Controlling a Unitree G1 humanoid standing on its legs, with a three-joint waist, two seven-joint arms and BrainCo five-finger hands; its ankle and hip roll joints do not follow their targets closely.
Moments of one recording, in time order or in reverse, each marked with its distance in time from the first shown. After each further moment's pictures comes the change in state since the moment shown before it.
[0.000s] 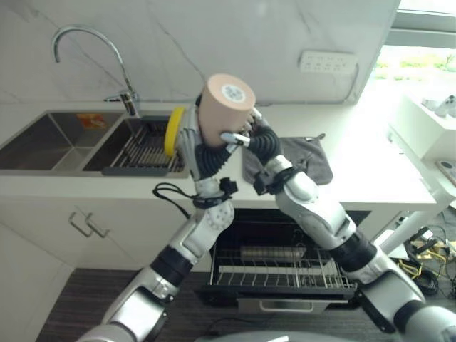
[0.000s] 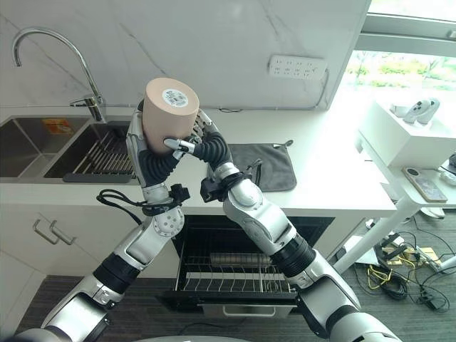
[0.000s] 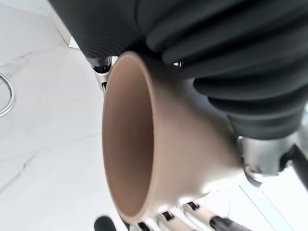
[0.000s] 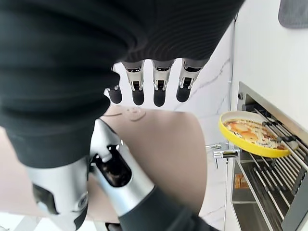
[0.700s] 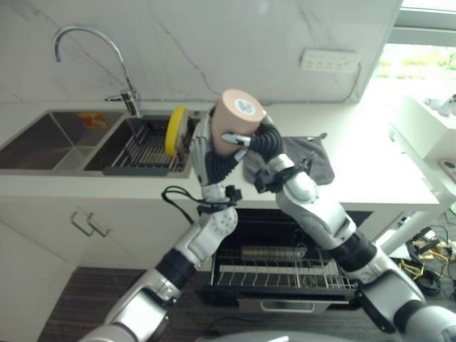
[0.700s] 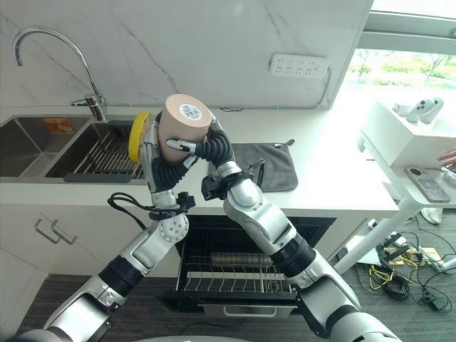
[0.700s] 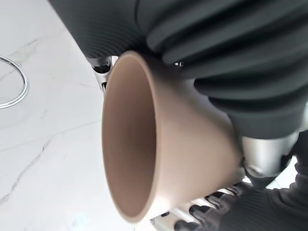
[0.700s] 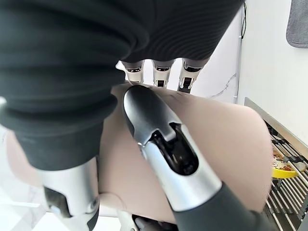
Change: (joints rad) left arm 0.007 -0.016 -0.039 0.073 -0.004 -0.007 -0.016; right arm -0.001 -0.006 -0.001 -0.003 -0.067 -0.002 -0.055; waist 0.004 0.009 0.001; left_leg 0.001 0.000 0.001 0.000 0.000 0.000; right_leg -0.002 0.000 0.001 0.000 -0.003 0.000
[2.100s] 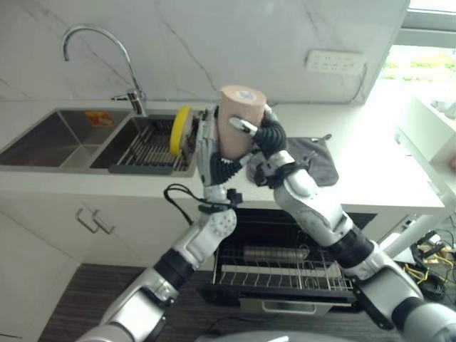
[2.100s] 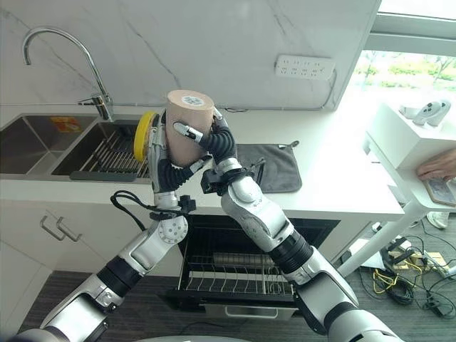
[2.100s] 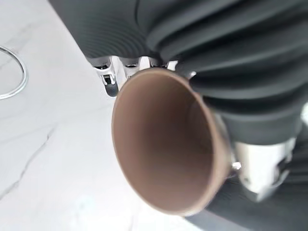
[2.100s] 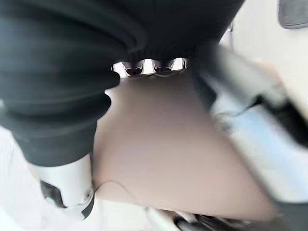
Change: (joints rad) left arm -0.002 0.019 -0.058 0.007 -0.017 -0.001 -0.091; right arm -0.024 0.039 -0.002 0.085 0.213 -0.135 -0.123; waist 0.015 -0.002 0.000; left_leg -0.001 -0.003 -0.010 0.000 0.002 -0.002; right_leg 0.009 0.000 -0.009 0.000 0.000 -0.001
